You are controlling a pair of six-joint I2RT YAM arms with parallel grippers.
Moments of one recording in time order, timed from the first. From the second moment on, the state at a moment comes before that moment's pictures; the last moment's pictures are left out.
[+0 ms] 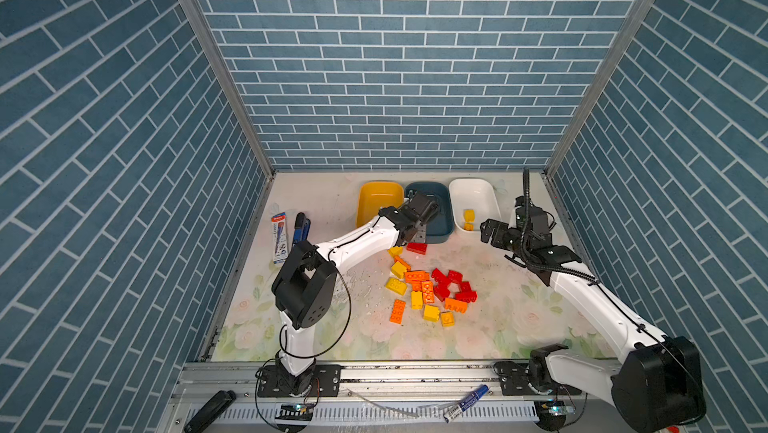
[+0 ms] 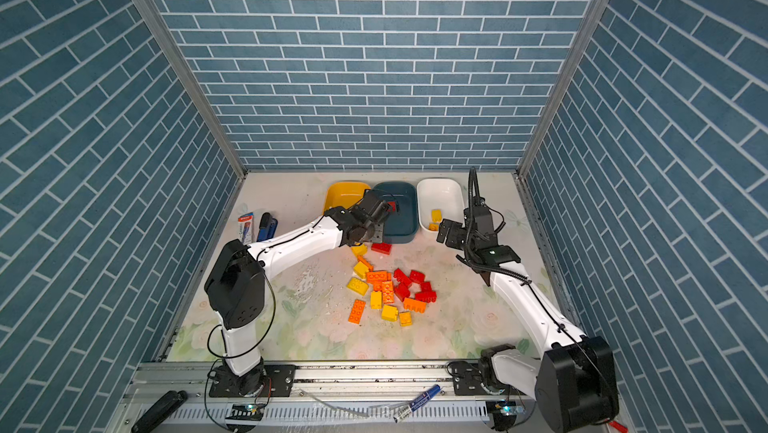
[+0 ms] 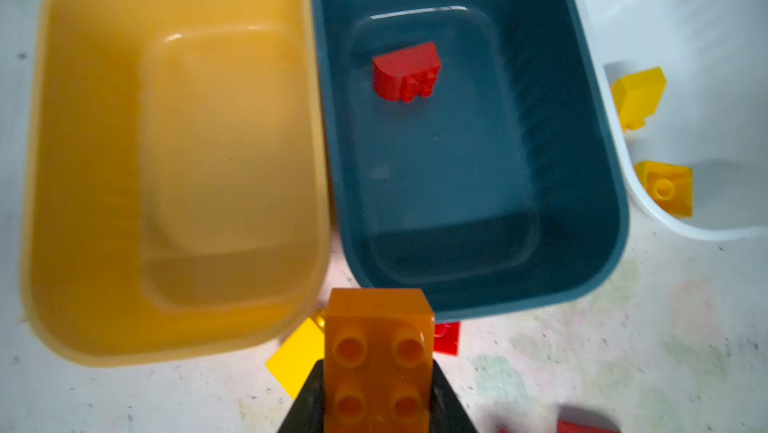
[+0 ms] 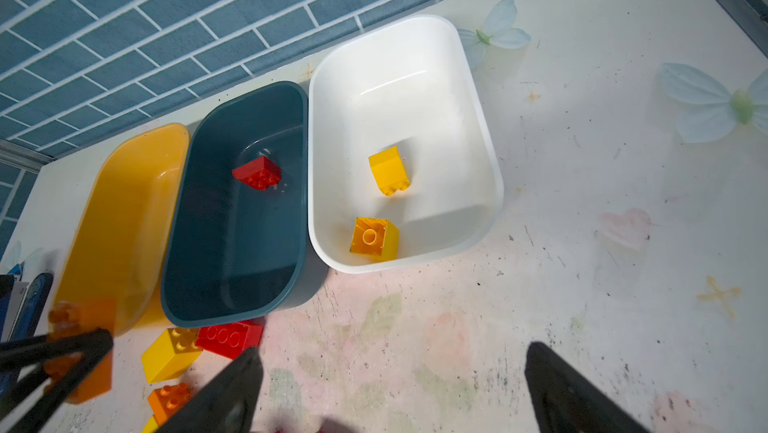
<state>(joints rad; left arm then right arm) -0.74 1.90 1.54 -0.66 -0.32 -0.54 0.30 1.16 0.81 -0.31 0.05 0.45</state>
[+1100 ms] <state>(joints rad) -0.49 2.04 1.70 -0.64 -0.25 -0.48 0.48 1.32 0.77 -0.45 -0.10 0.36</state>
